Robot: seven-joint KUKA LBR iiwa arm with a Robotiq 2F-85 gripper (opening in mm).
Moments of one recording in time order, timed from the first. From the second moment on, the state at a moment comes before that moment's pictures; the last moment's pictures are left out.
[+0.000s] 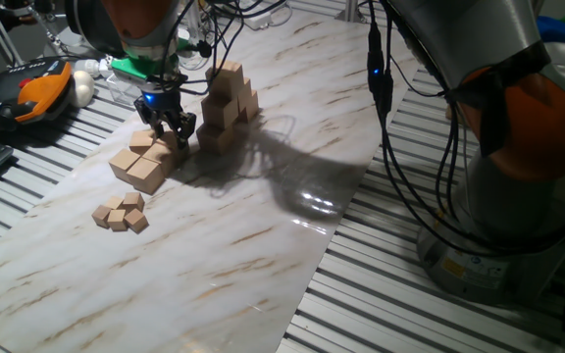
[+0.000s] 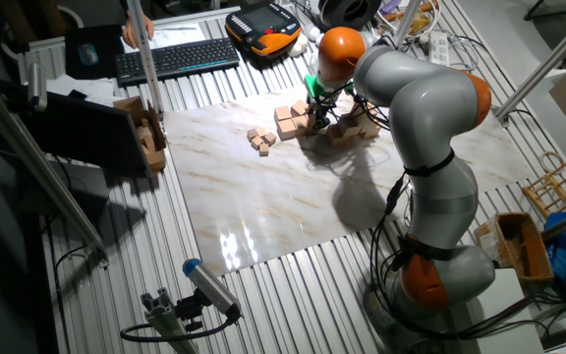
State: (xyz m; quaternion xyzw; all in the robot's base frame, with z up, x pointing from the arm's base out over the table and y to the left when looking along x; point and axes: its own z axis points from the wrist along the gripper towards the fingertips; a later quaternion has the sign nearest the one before) arm 0.667 0.028 0.056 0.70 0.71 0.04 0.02
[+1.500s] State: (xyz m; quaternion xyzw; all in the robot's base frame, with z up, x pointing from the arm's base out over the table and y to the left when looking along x) arm 0.667 0.031 0.054 0.71 0.70 0.04 0.03
